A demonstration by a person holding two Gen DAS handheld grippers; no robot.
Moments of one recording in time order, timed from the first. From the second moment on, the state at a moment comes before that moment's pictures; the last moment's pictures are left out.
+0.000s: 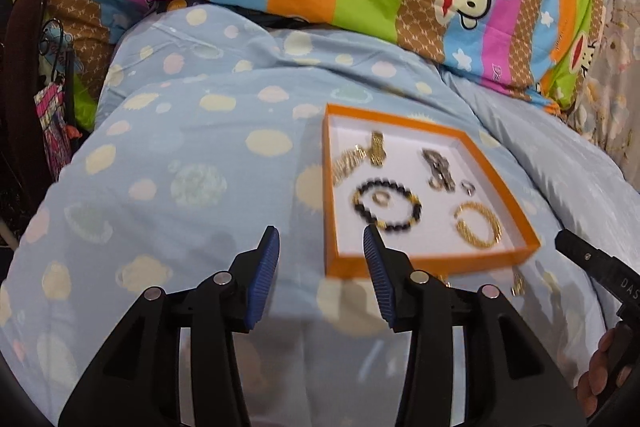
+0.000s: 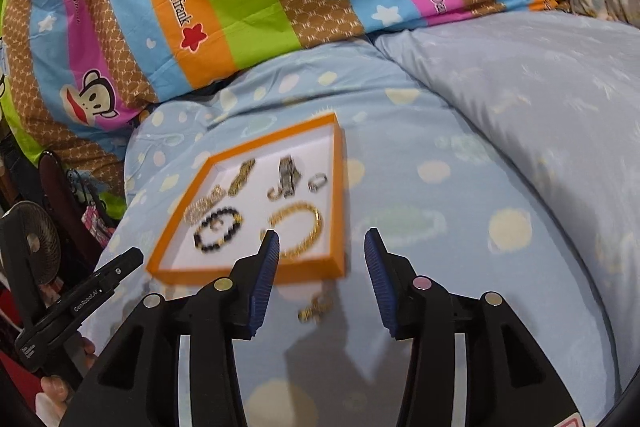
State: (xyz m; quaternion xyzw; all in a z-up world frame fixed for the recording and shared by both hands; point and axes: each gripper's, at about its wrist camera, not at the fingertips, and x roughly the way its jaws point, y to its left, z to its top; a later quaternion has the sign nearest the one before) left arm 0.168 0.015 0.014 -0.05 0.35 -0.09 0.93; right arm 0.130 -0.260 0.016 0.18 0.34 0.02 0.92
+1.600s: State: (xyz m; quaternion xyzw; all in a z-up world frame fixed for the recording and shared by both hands) left arm 0.139 -0.001 -0.007 -0.05 0.38 -0.12 0.91; right arm 0.129 -0.226 -0.012 0.11 0.41 -0.04 0.90
